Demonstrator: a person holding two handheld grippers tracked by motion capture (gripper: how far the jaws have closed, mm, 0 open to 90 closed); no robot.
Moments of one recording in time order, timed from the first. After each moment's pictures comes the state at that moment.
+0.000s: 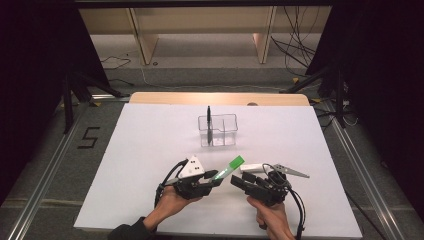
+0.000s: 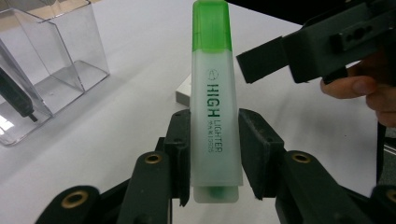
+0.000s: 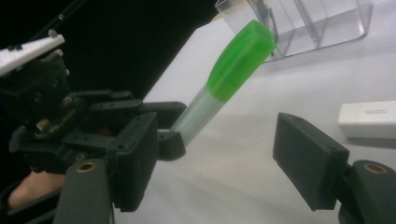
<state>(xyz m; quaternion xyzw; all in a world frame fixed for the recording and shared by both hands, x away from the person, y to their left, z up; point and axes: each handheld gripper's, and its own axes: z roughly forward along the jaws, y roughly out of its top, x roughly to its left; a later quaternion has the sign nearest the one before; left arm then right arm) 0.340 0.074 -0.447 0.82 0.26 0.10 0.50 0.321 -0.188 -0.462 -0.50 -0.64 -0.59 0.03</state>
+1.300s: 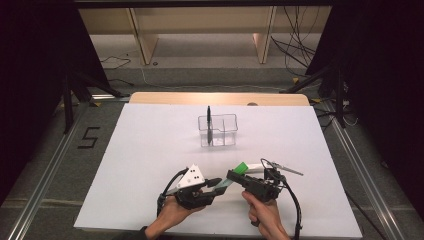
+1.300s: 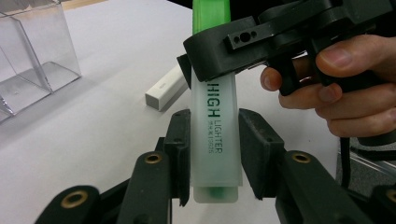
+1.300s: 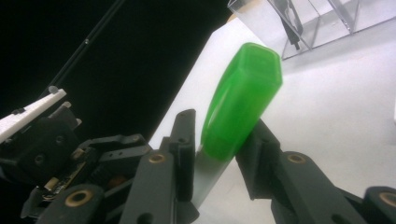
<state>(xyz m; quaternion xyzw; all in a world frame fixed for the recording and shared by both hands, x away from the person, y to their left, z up) 0.319 0.070 -0.454 0.80 0.26 0.08 0.53 0.330 -0.177 -0.465 -0.52 -0.60 -0.60 0.10</state>
